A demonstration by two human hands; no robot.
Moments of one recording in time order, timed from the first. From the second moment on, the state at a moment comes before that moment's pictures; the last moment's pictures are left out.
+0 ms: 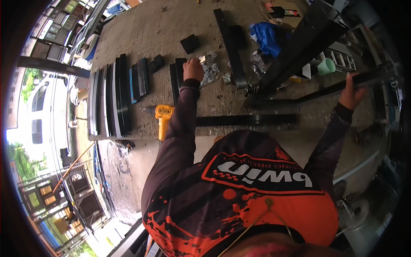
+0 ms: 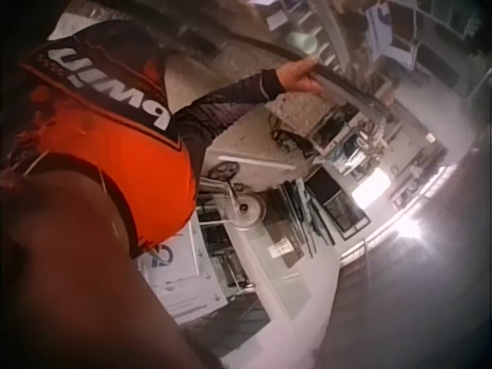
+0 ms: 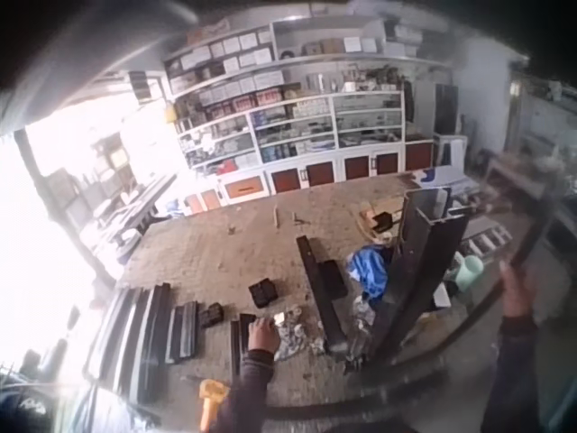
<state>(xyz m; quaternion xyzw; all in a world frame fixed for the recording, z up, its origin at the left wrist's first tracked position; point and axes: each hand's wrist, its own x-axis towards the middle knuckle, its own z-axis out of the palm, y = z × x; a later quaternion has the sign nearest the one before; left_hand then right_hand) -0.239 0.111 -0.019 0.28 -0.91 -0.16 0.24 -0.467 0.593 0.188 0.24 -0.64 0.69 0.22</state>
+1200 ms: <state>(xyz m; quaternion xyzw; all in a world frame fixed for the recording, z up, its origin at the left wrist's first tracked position) -0.340 0.306 0.509 -0.48 -0.82 -0.08 0.29 -0.449 0.584 0.199 0.26 -0.67 0.66 0.24</state>
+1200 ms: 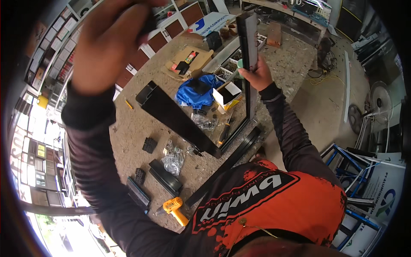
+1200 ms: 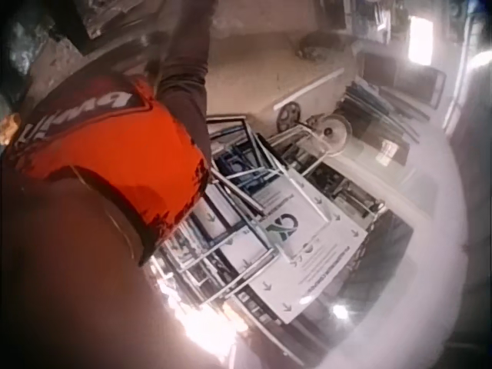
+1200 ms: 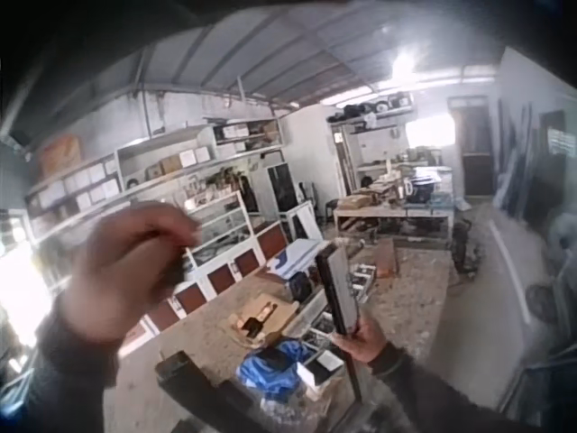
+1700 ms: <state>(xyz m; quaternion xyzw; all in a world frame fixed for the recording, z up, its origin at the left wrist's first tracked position) -0.468 0.455 0.496 -0.42 -0.89 0.03 0.14 -0.447 0.584 0.204 0.26 -0.67 0.65 0.23</state>
